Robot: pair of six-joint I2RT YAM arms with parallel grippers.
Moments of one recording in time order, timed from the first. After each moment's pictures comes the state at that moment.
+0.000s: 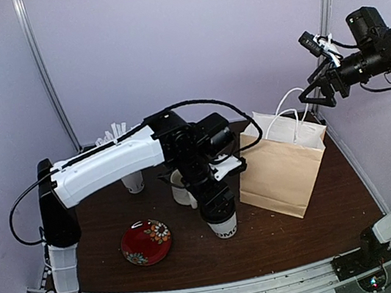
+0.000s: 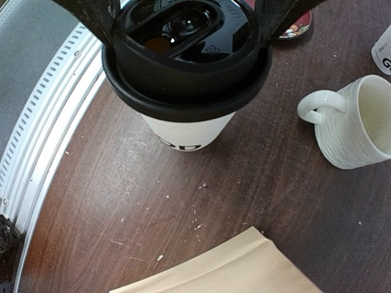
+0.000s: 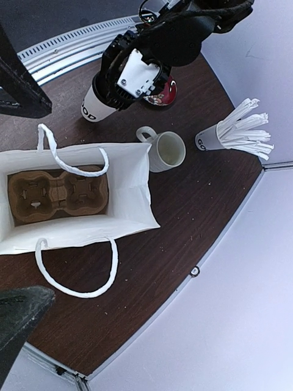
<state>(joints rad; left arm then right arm) -1.13 2.07 2.08 -1.30 0.07 -0.06 0.19 1.33 1.88 -1.29 -0.53 -0.45</state>
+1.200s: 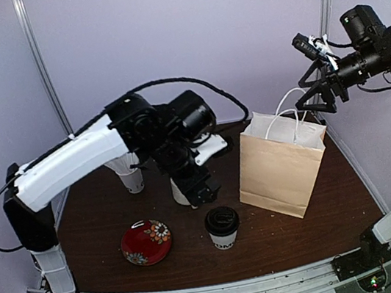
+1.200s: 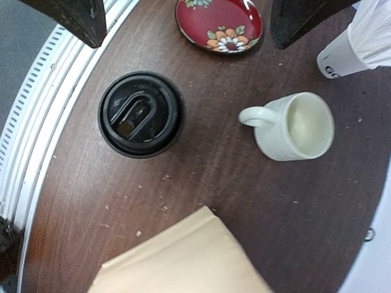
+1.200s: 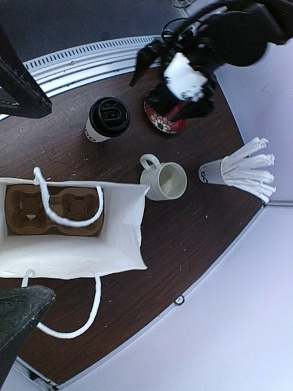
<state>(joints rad) -1.15 1.98 2.11 -1.34 -0.08 0.03 0.25 1.33 1.90 -1.34 -0.58 -0.51</state>
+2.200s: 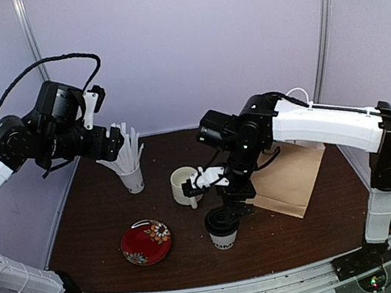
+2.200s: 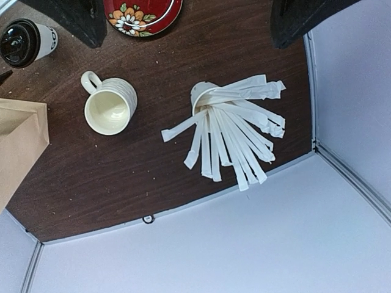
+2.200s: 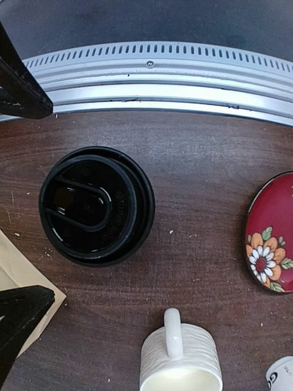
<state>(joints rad) -0.82 1.26 1.57 -0.99 -0.47 -0.20 1.01 1.84 1.79 -1.23 -0.24 -0.57</state>
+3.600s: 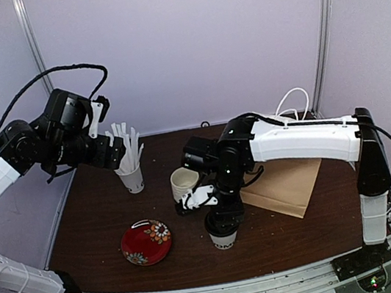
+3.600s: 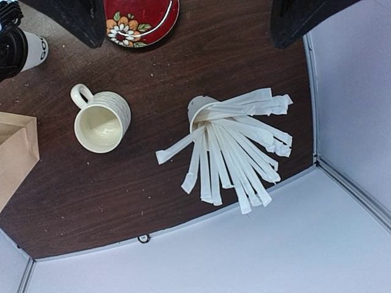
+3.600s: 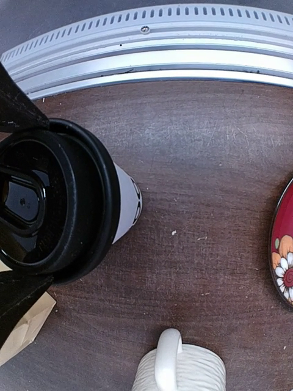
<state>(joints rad) -0.81 1.26 1.50 -1.00 -0.47 -0.22 1.09 1.97 1.79 -1.19 -0.11 -0.52</state>
